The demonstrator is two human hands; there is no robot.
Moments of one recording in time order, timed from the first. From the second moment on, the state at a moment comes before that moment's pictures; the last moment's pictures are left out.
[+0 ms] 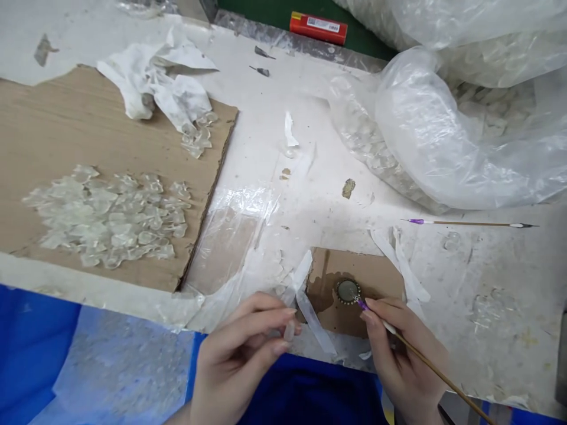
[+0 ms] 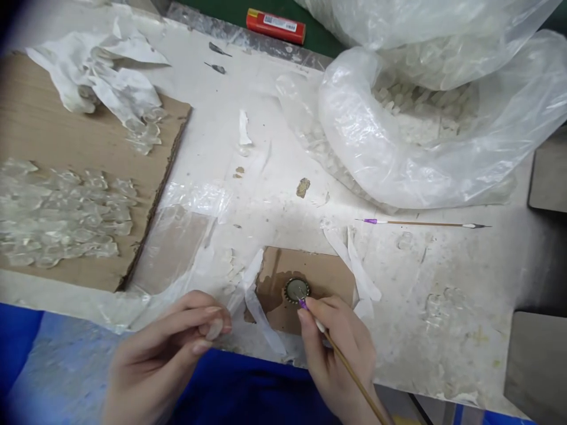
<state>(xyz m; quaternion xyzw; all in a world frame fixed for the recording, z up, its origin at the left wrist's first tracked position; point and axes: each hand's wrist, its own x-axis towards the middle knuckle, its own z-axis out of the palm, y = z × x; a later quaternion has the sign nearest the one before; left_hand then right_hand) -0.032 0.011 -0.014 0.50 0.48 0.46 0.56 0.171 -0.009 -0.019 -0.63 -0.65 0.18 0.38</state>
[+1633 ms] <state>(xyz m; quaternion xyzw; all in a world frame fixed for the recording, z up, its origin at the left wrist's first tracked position) -0.017 0.013 -0.005 0.59 0.42 0.44 0.54 0.155 -0.021 0.004 -0.47 -0.60 0.44 0.48</state>
